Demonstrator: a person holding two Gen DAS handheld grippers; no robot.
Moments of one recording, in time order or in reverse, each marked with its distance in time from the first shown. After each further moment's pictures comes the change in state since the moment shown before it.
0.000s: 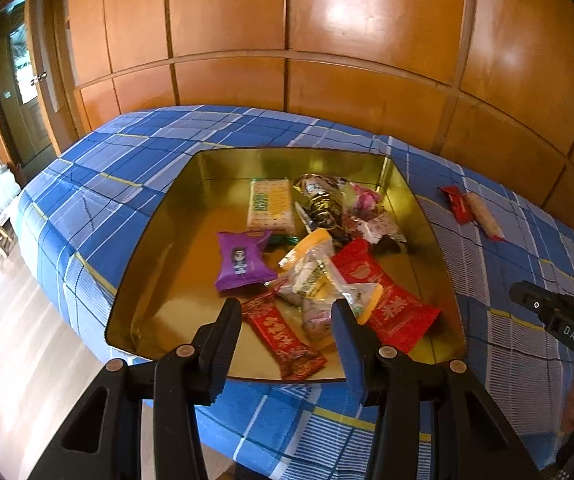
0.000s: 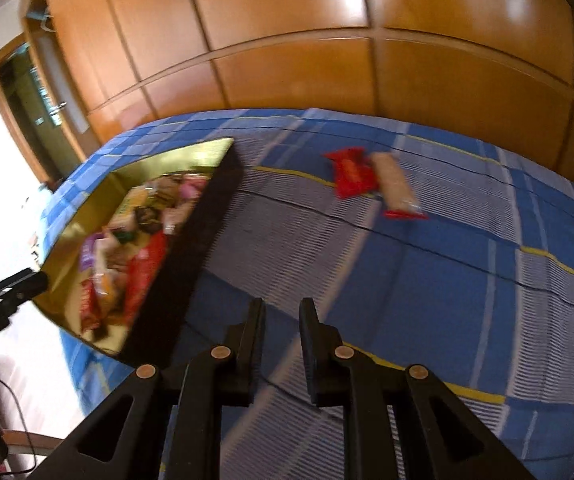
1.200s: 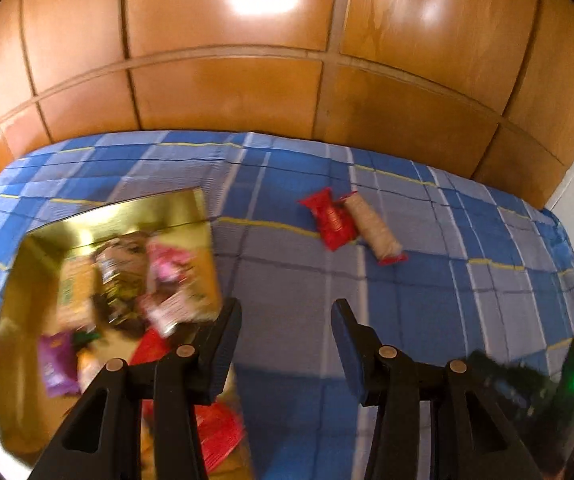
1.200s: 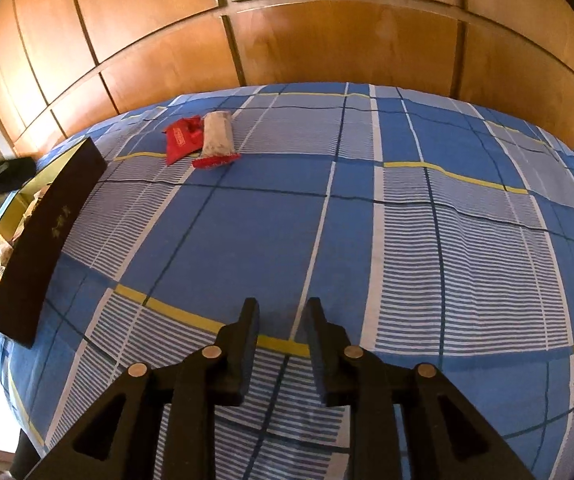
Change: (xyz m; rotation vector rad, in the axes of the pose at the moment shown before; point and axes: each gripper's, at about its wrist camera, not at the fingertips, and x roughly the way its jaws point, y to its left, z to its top) left arm 0.065 -0.166 0.079 0.196 0.095 -0.243; right arm -0.002 -0.106 -0.047 0.167 0.009 -0.192
